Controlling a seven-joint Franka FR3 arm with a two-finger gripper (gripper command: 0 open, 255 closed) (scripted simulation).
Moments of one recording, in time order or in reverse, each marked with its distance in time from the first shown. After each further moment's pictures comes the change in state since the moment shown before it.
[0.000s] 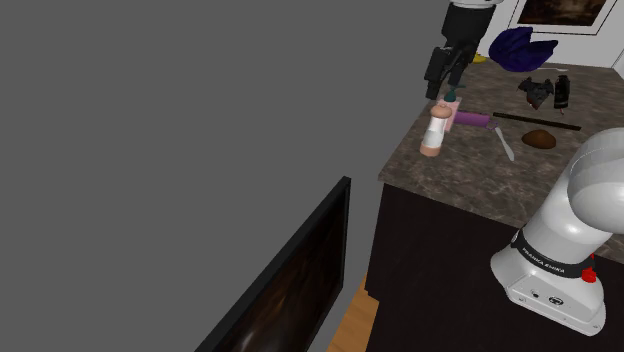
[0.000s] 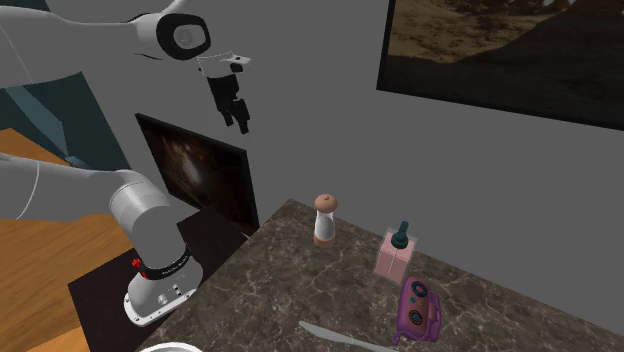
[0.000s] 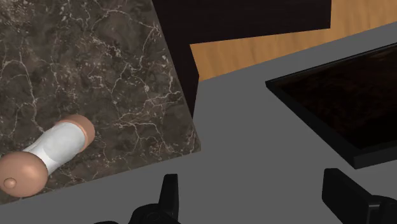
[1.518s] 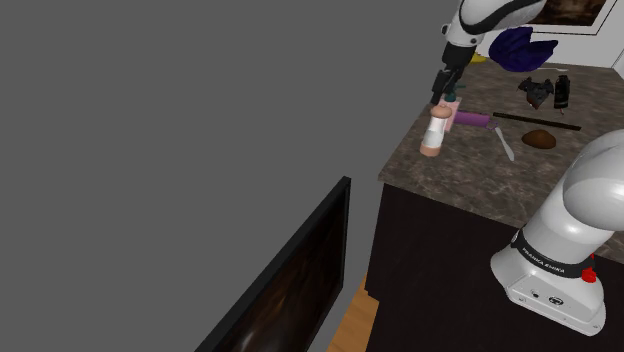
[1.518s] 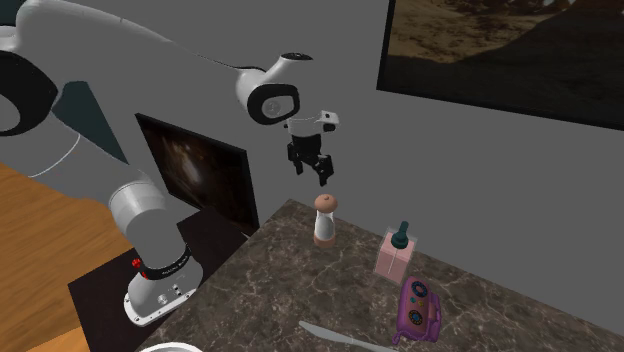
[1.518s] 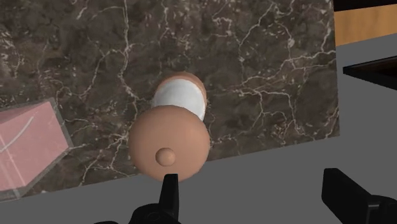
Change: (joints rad) arm -0.102 0.398 -0.474 0.023 -0.156 0.423 -0.534
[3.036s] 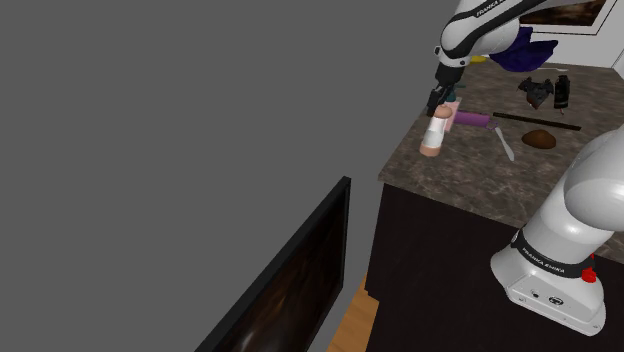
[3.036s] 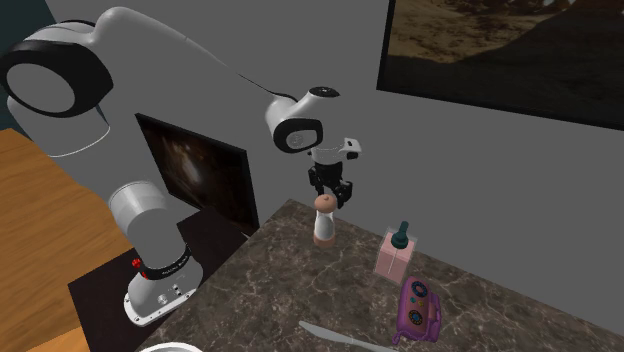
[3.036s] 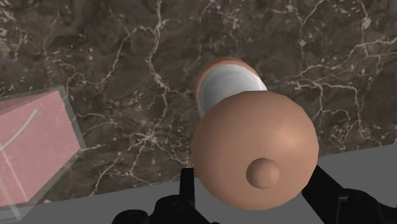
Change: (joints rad) arm 0.023 0.247 -0.125 0.046 0.097 0.198 -0.179
